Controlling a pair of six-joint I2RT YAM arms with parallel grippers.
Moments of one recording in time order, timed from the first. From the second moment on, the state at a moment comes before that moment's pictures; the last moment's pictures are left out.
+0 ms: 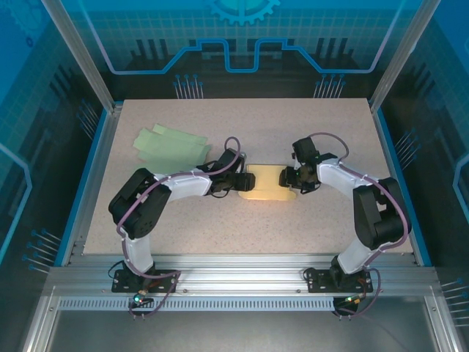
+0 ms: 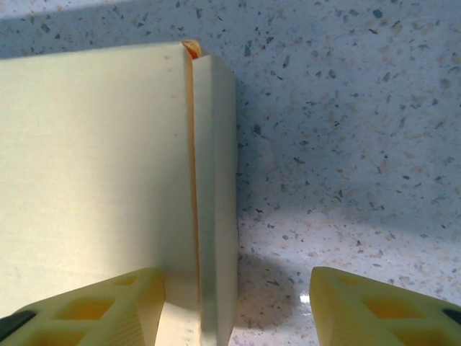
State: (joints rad) left arm -0.64 1.87 1.09 -0.11 0.03 -0.53; right arm 0.29 1.65 1.00 -0.56 -0.09 0.43
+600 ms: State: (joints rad) left arm -0.60 1.83 1.06 -0.06 0.10 -0.56; right arm 0.28 1.52 0.96 -0.55 -0.15 0.46
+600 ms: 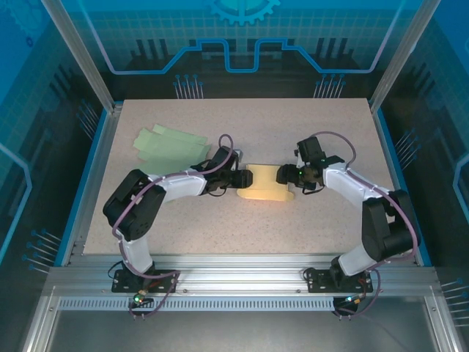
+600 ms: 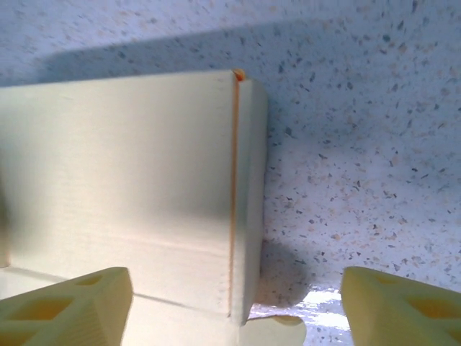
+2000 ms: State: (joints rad) left arm -0.46 1.92 1.02 0.14 0.40 -0.69; right arm 0.15 1.66 0.79 -0.19 -0.51 0.62
